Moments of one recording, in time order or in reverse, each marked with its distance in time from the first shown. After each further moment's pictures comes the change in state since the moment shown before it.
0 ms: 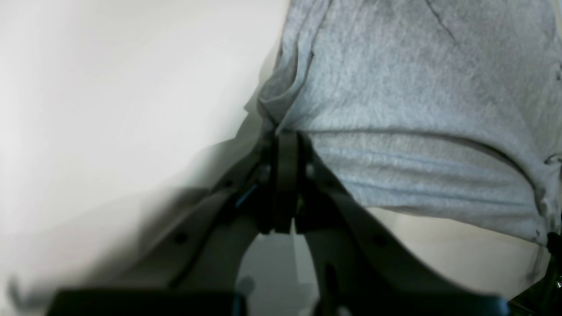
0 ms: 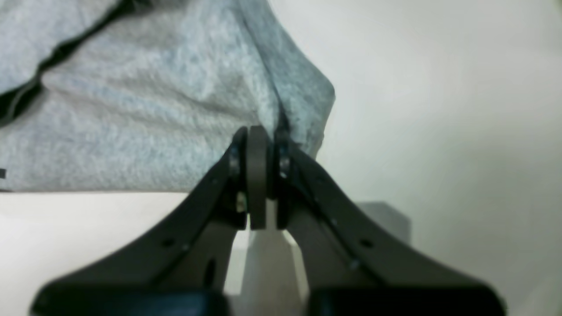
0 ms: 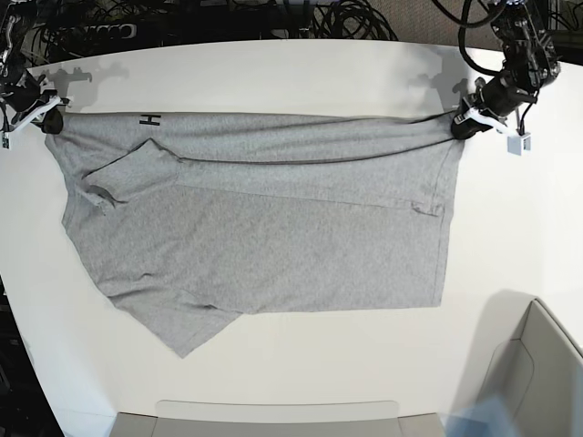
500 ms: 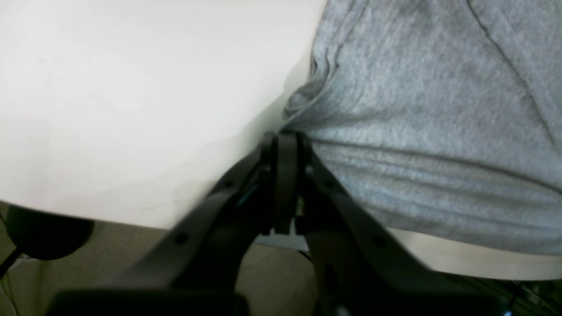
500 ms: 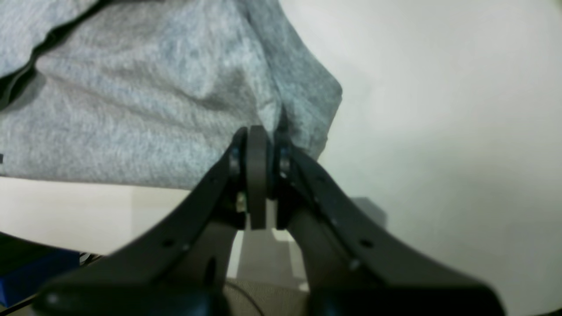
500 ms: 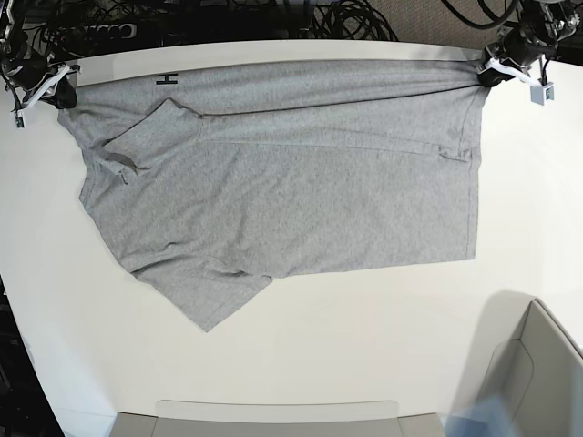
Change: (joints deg) left arm 13.5 0.2 -8.5 7.6 1.4 0.3 1.8; right arm -7.6 0.1 0.0 4.4 0.0 7.9 -0.1
